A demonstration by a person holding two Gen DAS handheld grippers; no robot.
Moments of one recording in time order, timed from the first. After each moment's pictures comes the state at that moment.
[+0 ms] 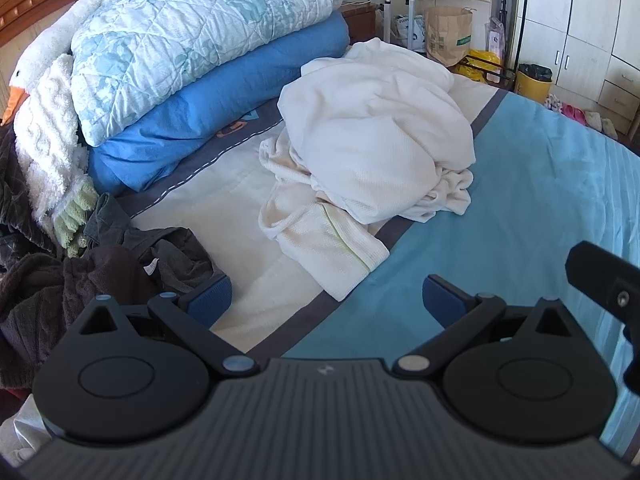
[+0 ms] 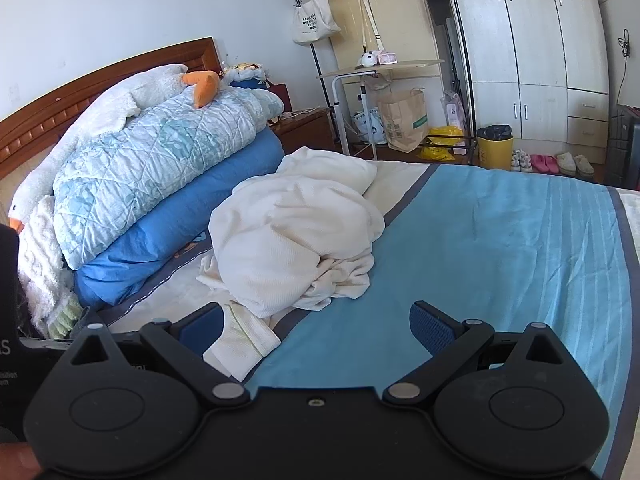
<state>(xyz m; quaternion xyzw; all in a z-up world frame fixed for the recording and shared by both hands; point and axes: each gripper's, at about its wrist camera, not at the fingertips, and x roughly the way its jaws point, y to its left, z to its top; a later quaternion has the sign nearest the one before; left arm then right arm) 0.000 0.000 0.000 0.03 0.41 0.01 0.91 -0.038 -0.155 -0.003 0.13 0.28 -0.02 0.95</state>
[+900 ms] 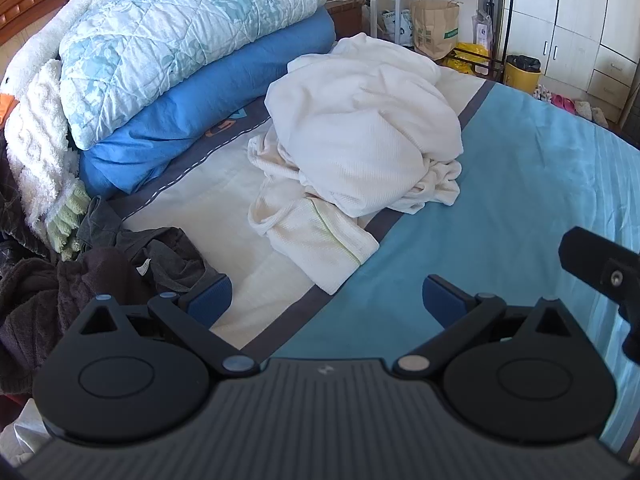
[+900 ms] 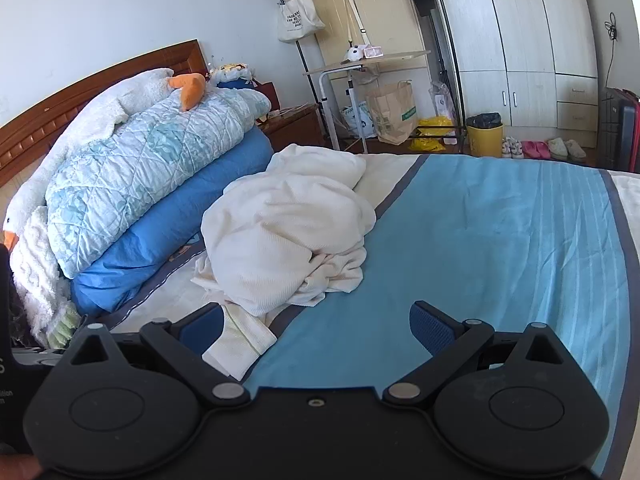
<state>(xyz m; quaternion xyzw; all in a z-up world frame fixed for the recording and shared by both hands) -0.005 -0.005 -0.002 0.04 0.41 0.00 0.91 -0.039 -0.159 -0.005 0.15 0.28 -0.03 0.95</state>
